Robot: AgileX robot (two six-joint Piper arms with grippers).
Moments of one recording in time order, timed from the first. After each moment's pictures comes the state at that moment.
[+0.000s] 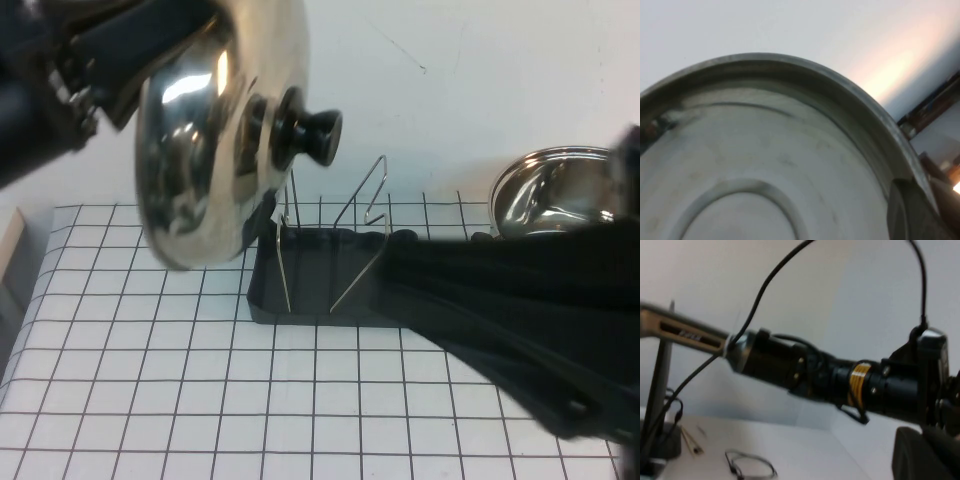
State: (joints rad) right arm 0.91 0.98 -0.78 -0.88 -0.59 0.63; left arm -0.18 1.10 -0.93 1.21 -0.94 -2.20
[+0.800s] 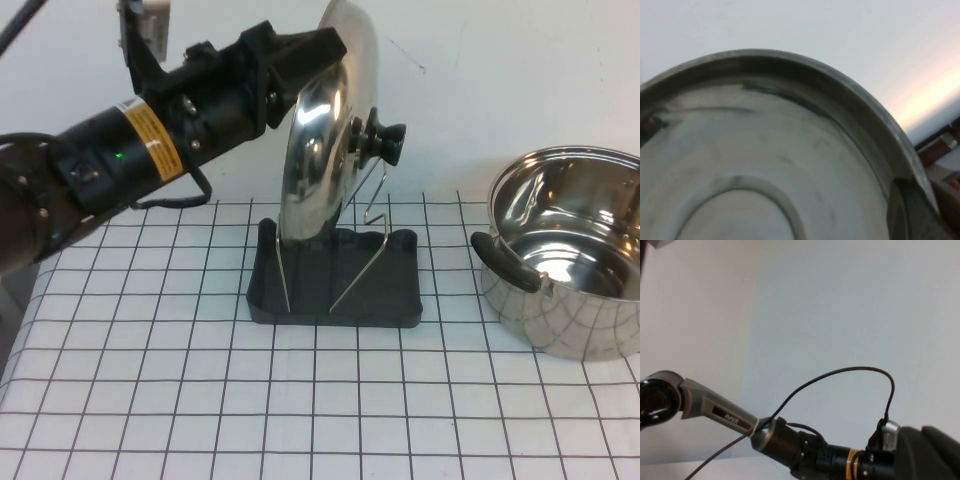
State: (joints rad) right arm 0.91 0.41 -0.69 -1.73 -0.17 1.64; left arm -0.36 1.59 -1.12 0.93 -0.84 -1.87
